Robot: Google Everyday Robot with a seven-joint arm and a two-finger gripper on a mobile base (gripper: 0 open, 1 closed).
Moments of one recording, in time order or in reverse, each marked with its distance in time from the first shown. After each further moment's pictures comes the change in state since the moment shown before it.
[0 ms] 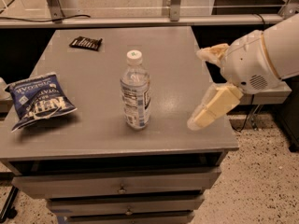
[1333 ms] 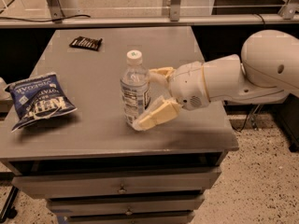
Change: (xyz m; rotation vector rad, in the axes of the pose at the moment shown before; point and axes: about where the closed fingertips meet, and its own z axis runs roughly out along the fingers) arm -0.048 0.014 0.112 -0.133 -0.357 0.010
